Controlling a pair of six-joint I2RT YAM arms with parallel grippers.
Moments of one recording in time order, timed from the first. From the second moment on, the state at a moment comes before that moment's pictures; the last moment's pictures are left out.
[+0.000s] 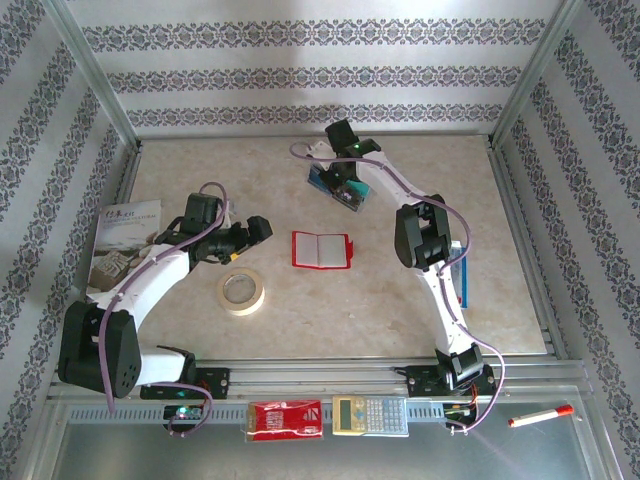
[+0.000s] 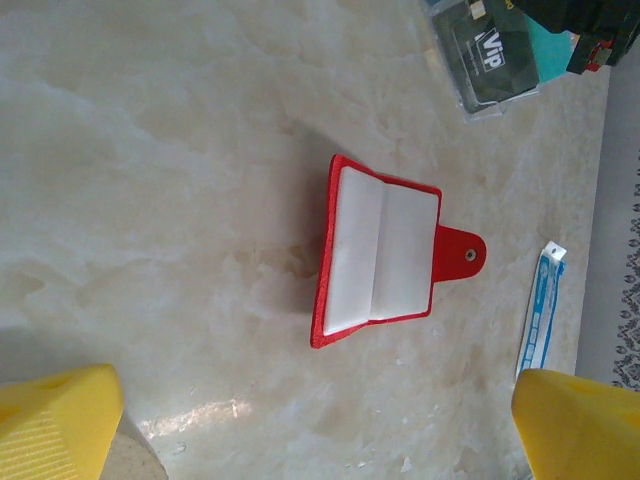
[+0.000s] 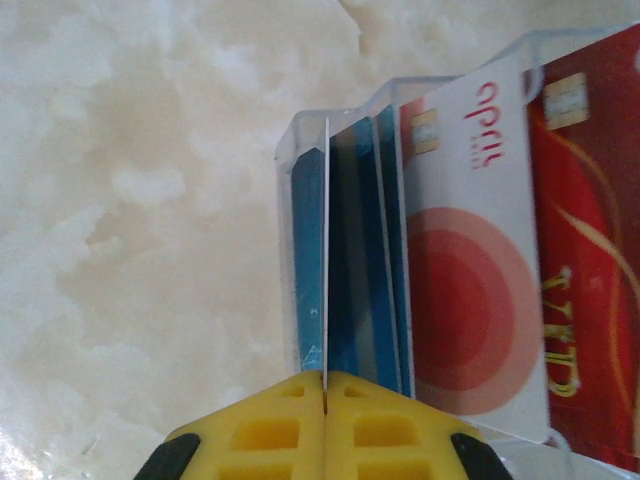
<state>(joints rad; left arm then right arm) -0.18 1.31 0.82 -0.39 0.48 -0.68 0.41 2.48 2.28 -0.83 -0.12 -0.40</state>
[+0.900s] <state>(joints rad) -0.18 1.27 0.81 -0.39 0.46 -0.69 0.41 2.43 2.26 -0.84 -0.07 -0.25</state>
